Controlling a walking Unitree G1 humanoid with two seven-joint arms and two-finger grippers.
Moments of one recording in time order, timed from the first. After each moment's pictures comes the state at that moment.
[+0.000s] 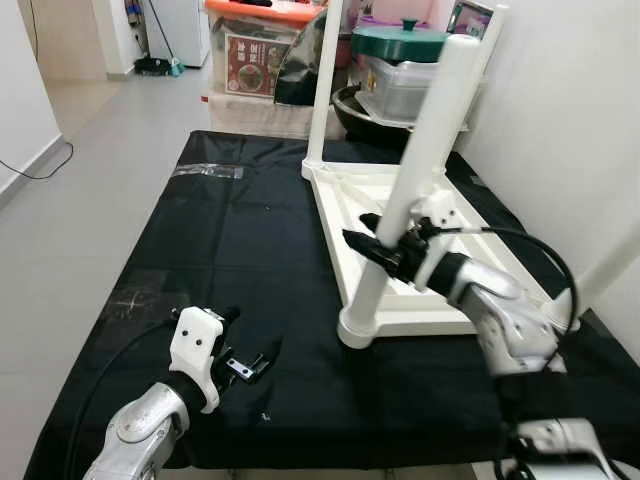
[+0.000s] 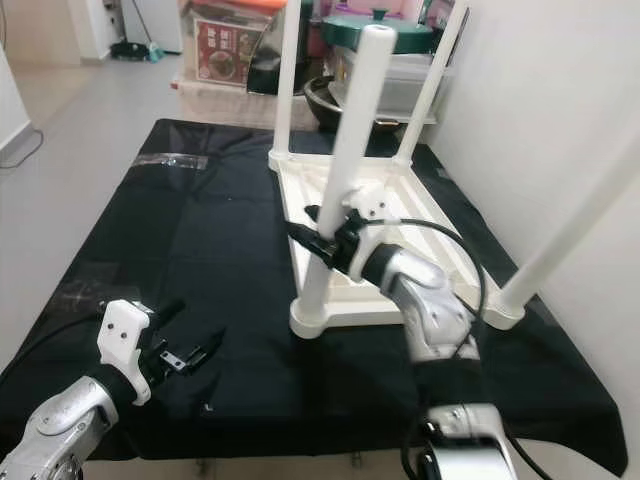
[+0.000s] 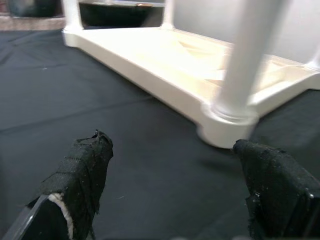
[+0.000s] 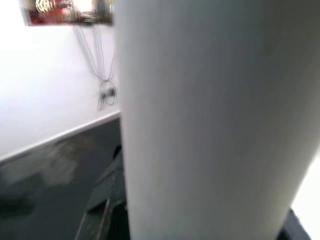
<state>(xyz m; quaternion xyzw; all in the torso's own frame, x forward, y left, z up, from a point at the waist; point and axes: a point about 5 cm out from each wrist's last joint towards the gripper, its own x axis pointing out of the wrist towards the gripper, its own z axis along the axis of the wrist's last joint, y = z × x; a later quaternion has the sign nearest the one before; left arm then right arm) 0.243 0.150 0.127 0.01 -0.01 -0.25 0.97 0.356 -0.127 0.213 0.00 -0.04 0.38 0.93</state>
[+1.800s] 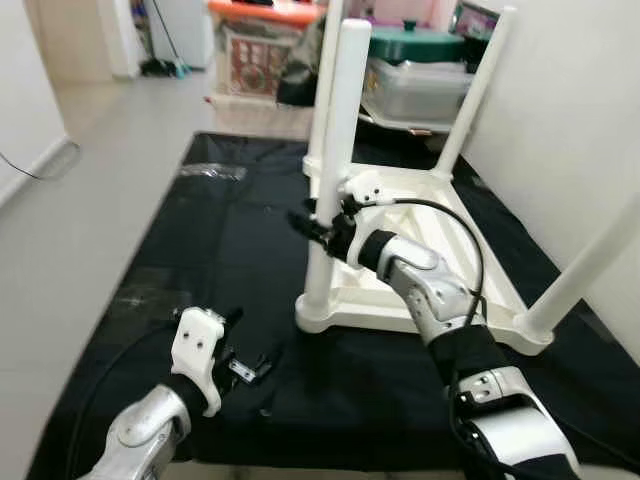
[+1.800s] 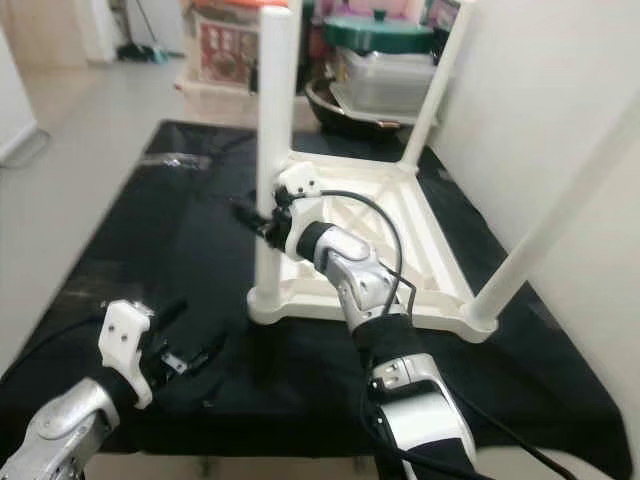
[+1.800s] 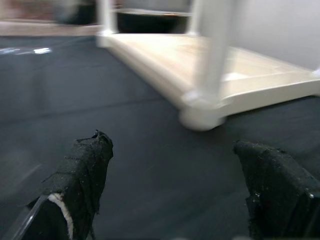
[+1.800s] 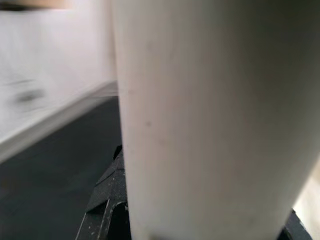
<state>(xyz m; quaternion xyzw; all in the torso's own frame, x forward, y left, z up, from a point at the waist) 0.238 0.152 0.123 0.01 0.00 -0.25 0.97 0.388 -0.129 0.197 0.03 0.04 0.10 0.99</state>
